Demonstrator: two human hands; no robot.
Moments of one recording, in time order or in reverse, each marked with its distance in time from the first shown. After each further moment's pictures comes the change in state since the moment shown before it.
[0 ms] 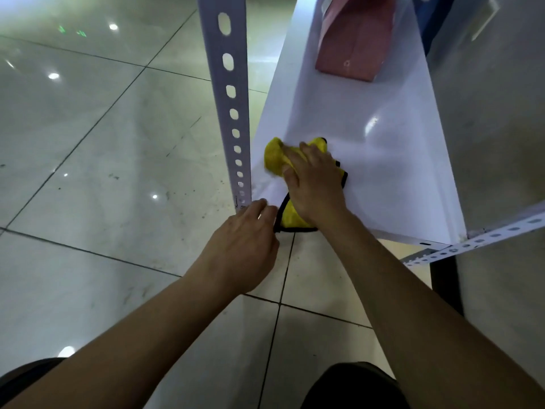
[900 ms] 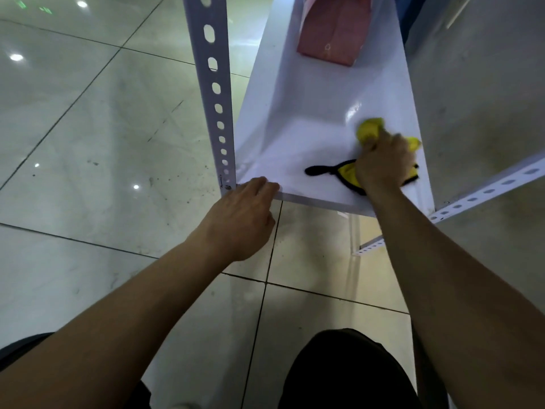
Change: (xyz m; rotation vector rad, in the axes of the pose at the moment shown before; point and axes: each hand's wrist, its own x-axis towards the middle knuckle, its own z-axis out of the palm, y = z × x) left_hand 0.005 0.009 -0.001 0.010 0.011 0.110; right_hand -0.010 0.110 -0.049 -0.125 0.187 0.651
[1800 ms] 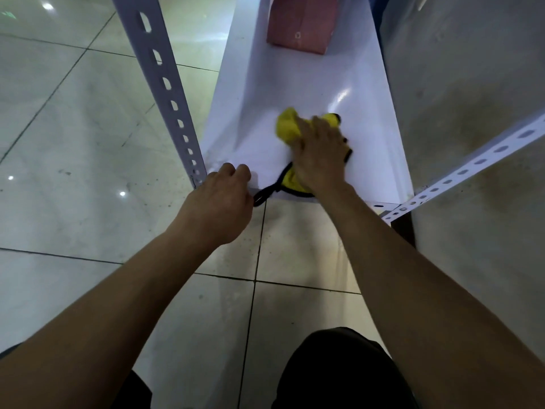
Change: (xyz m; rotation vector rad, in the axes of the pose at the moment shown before) left_hand 0.026 0.004 0.000 -0.015 0.072 -0.087; right_hand -0.036 -0.034 0.010 0.009 -0.028 -0.454
